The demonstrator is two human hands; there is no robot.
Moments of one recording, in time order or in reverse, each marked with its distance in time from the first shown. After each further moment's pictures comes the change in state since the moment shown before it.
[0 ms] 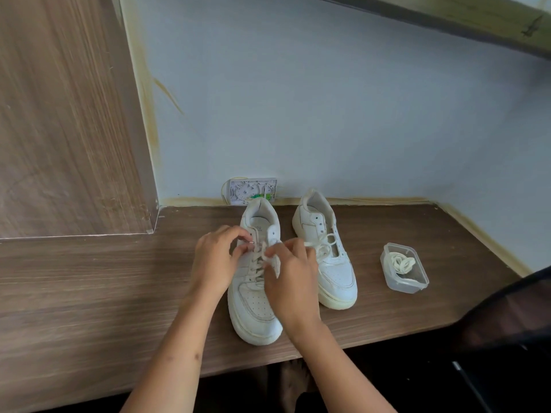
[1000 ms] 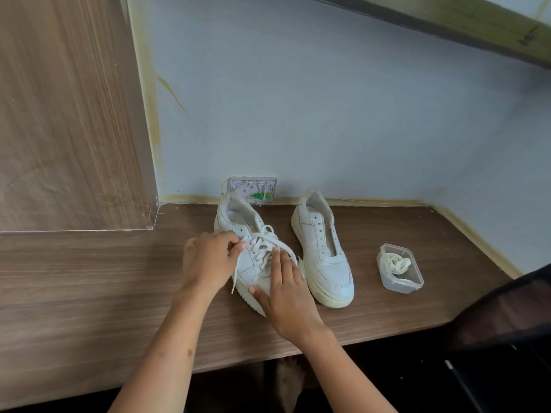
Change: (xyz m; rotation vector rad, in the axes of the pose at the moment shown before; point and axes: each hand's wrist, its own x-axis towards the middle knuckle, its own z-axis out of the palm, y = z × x) left_hand -0.003 0.001 -0.012 0.327 -0.097 -0.125; right_hand -0.015 0.034 0.023 -0.248 -0.404 -0.144
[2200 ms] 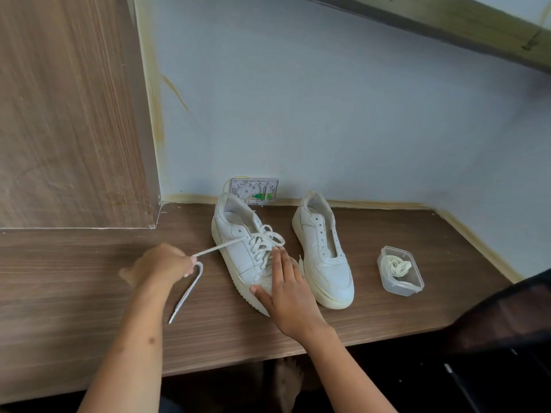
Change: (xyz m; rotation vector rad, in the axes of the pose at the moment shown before) left_hand 0.003 -0.065 -0.025 0.059 -0.314 -0.633; right_hand 0.004 0.008 0.001 0.001 -0.021 -0.032
